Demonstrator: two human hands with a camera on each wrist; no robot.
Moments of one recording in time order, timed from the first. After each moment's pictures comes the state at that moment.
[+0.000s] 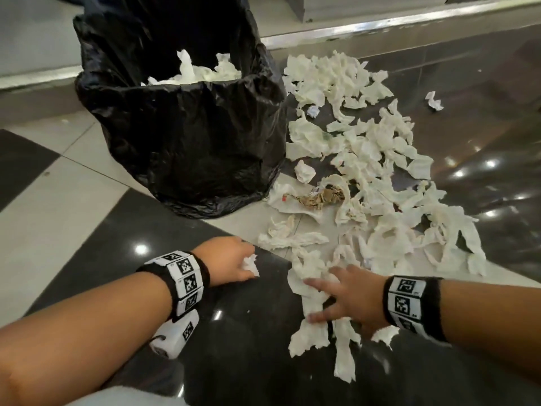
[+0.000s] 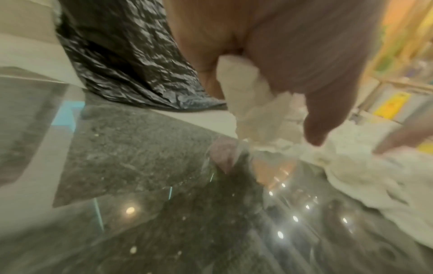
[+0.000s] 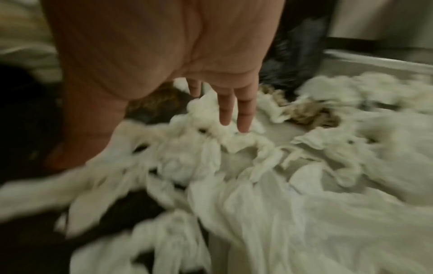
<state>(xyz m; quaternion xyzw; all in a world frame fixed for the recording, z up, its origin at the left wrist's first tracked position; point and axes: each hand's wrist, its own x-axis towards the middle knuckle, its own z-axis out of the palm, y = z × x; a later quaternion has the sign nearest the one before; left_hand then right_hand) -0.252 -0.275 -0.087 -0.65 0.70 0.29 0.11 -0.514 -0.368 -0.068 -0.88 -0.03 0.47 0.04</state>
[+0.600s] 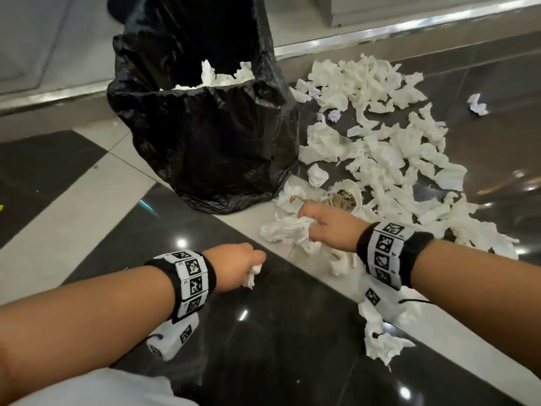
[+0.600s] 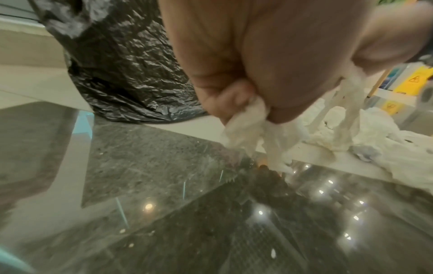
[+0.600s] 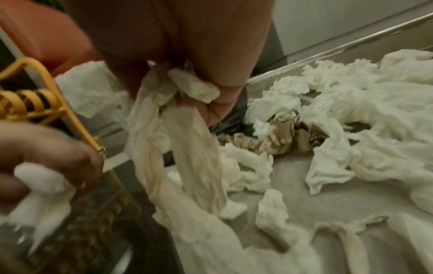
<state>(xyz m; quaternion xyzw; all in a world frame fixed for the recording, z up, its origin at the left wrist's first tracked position) -0.288 -0.270 -0.072 -0.67 0.64 0.36 0.13 -0.456 -0.435 -0.043 -0.85 0.27 0.12 0.43</state>
